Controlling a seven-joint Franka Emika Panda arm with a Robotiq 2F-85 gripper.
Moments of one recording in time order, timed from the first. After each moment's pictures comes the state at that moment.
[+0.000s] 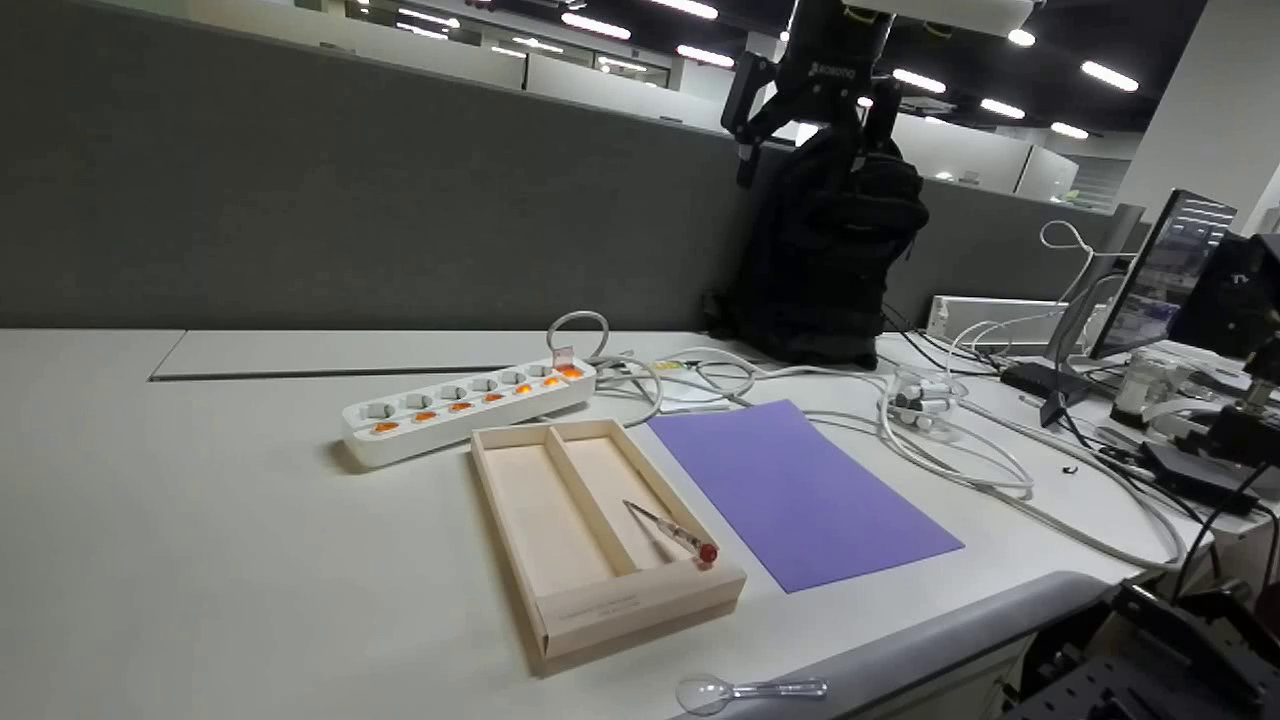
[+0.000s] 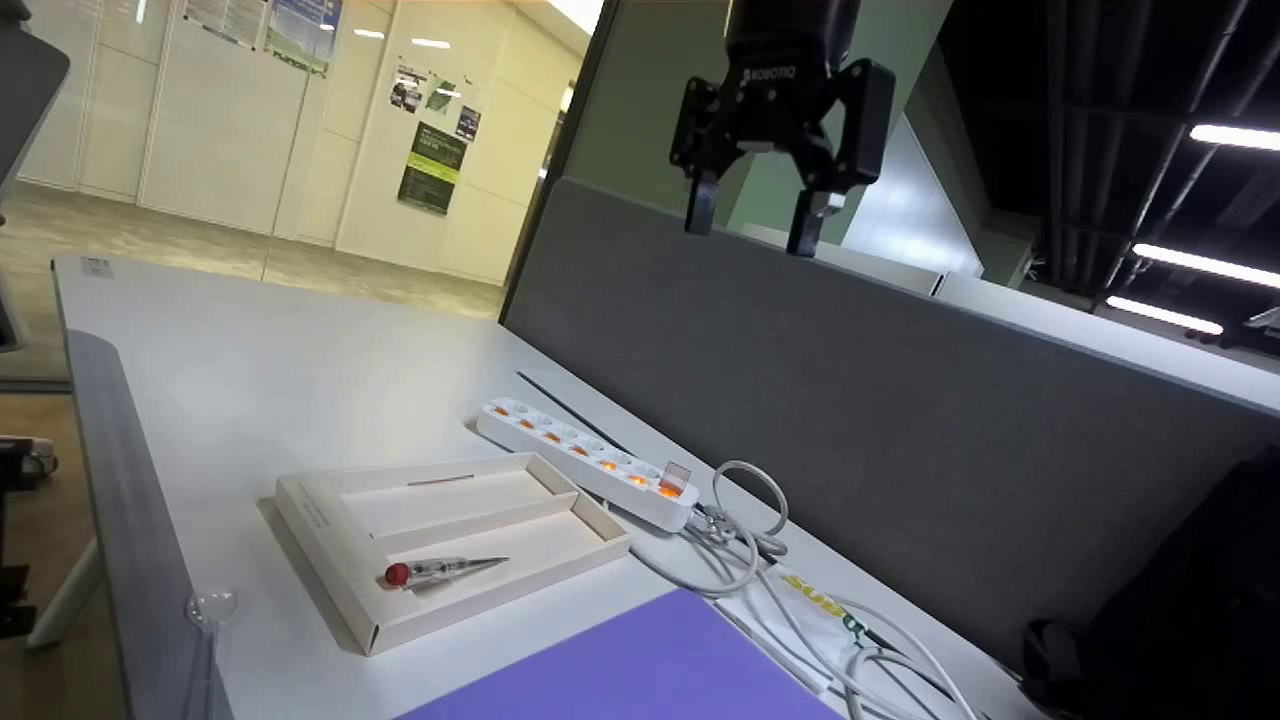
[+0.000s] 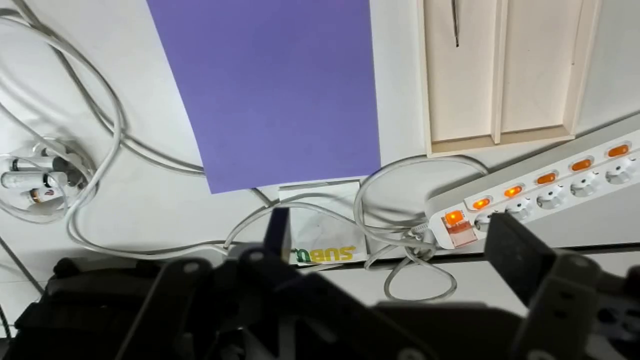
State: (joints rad) arm -0.09 -0.37 0.09 -2.51 -0.10 2.36 0.23
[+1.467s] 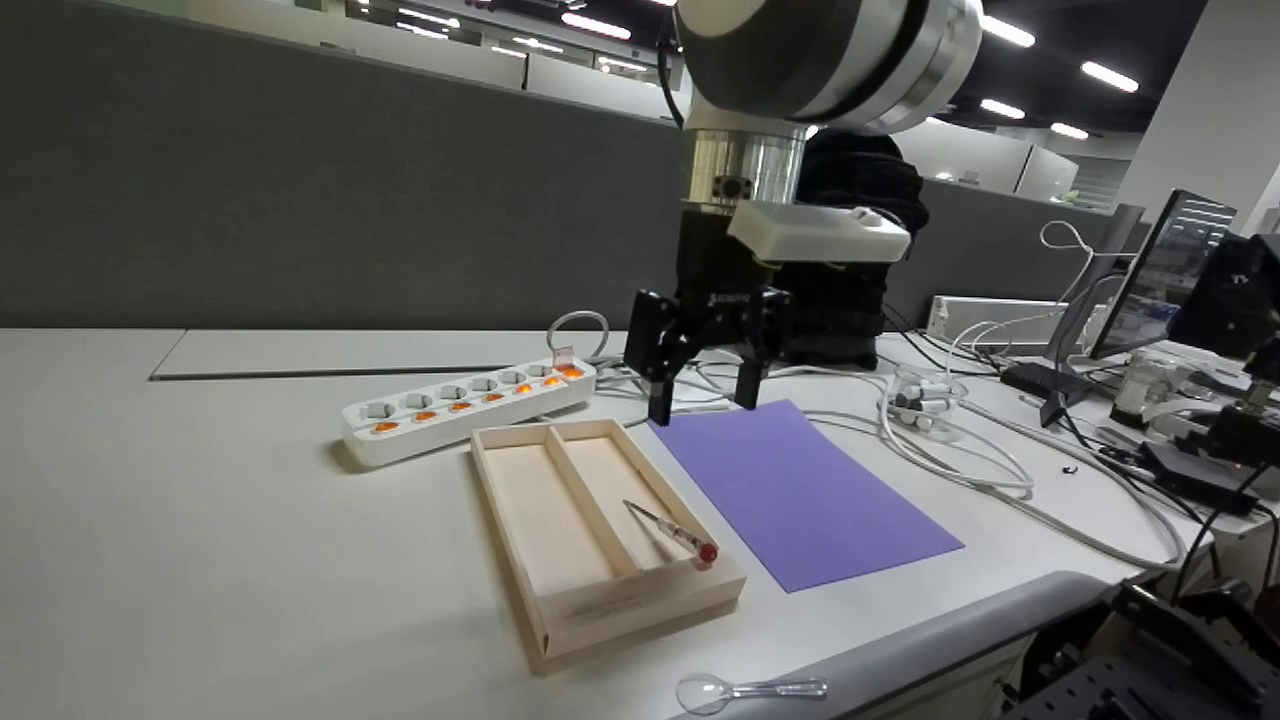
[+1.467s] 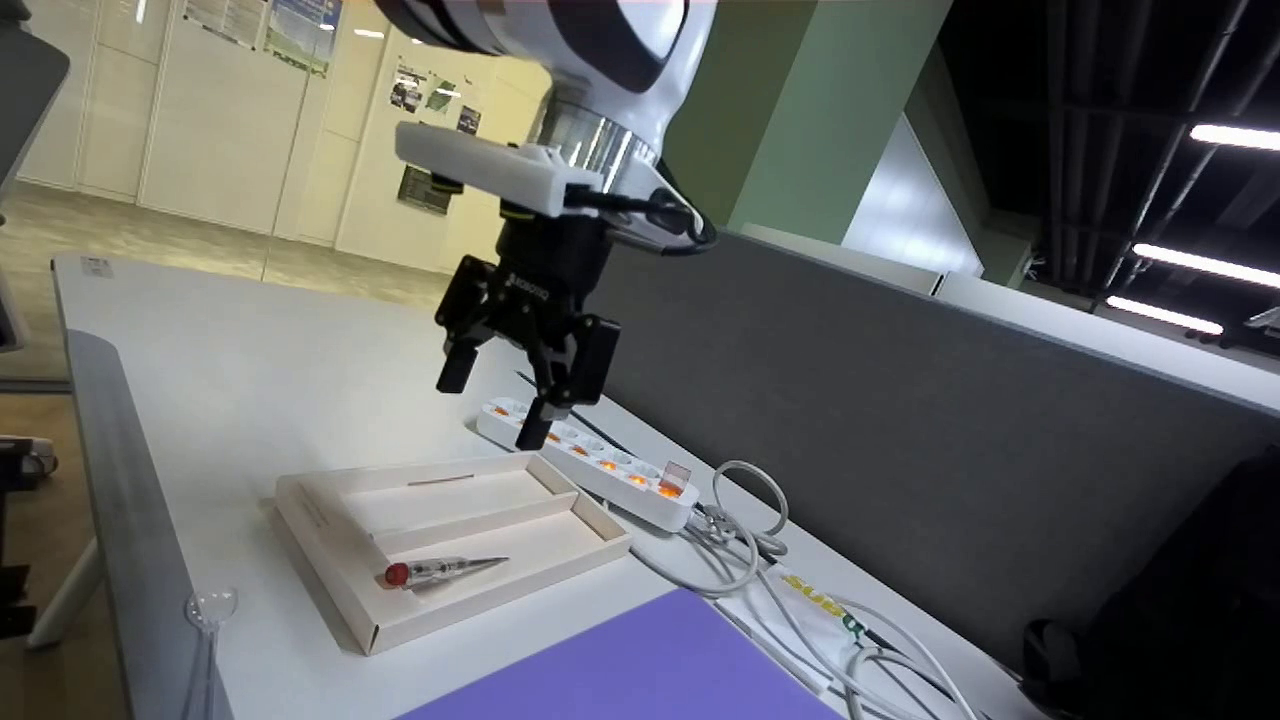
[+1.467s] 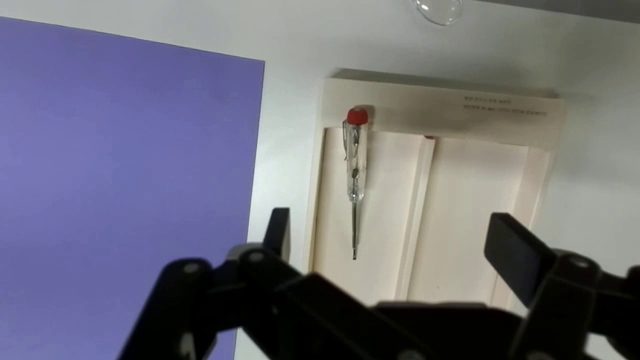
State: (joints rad) arm 0.09 -0.05 0.11 -2.64 0.00 2.52 0.09
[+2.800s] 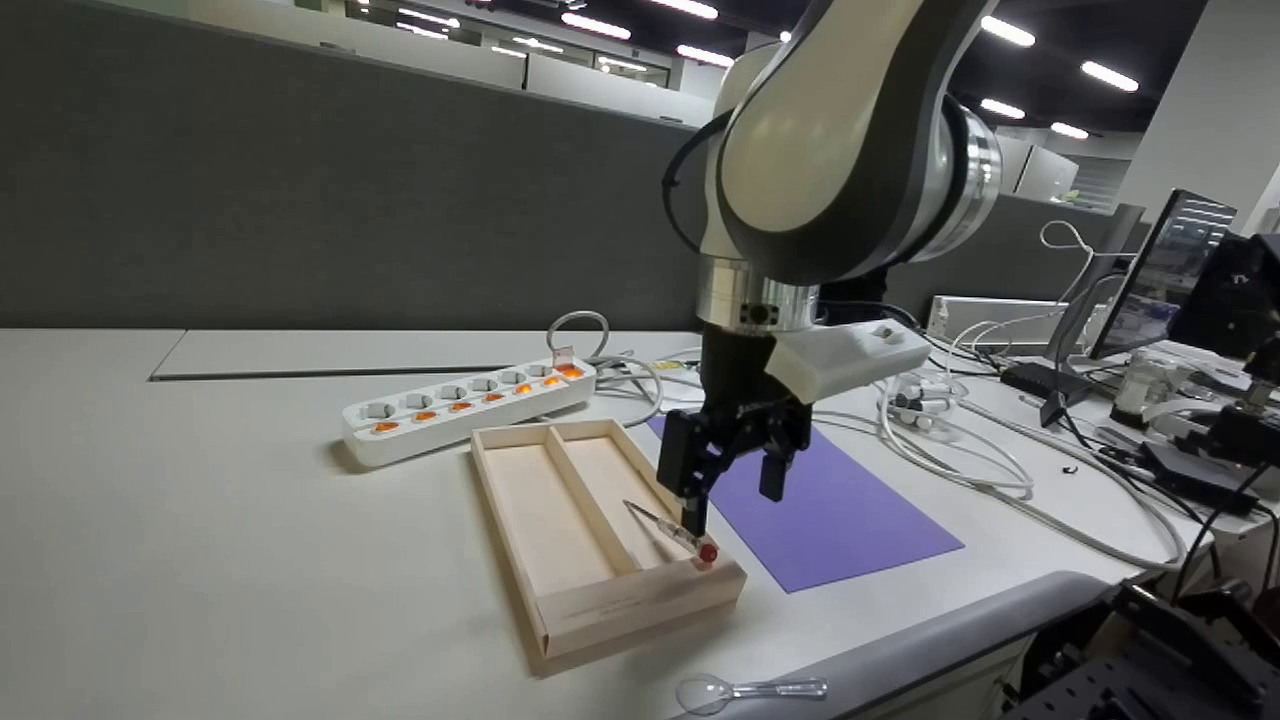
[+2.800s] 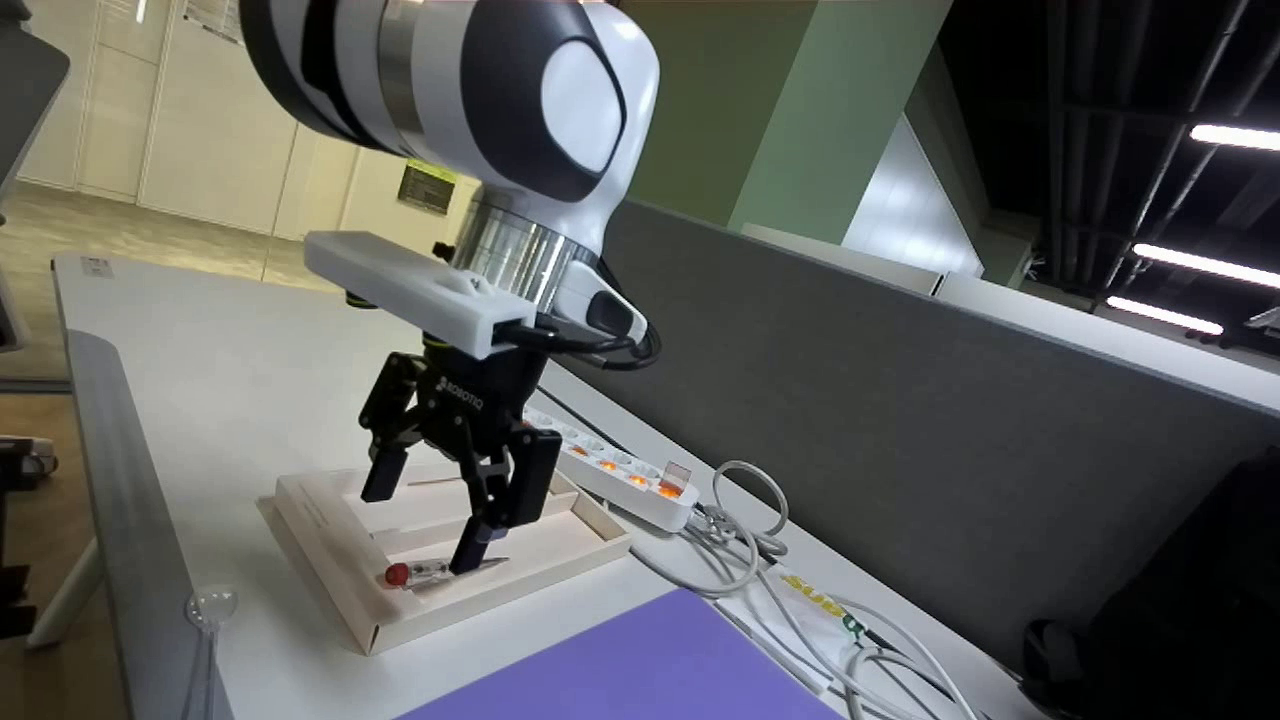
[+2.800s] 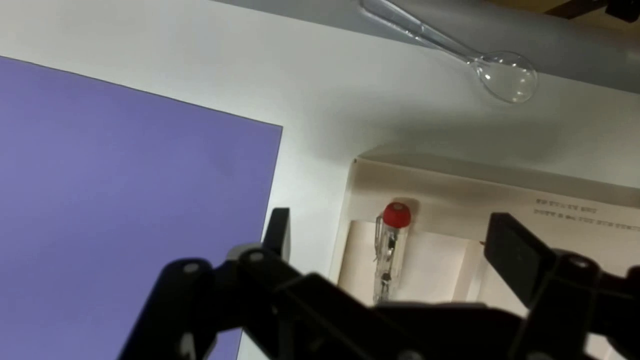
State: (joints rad) arm 0.09 0.10 0.08 -2.74 -0.13 2.73 0.10
